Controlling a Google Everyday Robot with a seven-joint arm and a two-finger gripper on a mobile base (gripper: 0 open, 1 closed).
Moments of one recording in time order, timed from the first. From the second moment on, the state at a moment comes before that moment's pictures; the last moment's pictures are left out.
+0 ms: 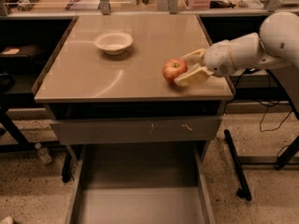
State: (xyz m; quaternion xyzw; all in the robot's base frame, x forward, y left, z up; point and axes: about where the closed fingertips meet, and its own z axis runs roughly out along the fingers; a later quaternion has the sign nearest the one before) arm 0.643 -0.117 0.855 -0.56 0.67 0.24 0.43
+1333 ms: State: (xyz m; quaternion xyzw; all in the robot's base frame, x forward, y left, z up) arm 0.433 -0.184 0.753 -0.58 0.68 0.14 0.43
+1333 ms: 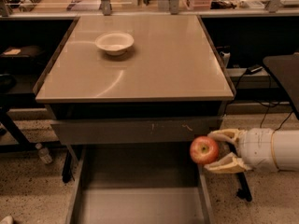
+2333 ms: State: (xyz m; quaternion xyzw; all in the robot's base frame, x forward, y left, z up) arm 0.414 -0.156 0.649 -0.56 0.71 0.17 0.39
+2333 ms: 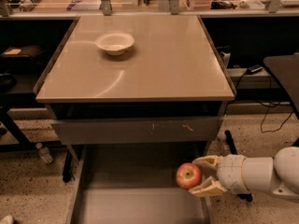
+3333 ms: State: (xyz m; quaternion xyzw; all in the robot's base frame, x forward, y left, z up) arm 0.436 -0.070 0.433 -0.51 0.75 0.24 0.35
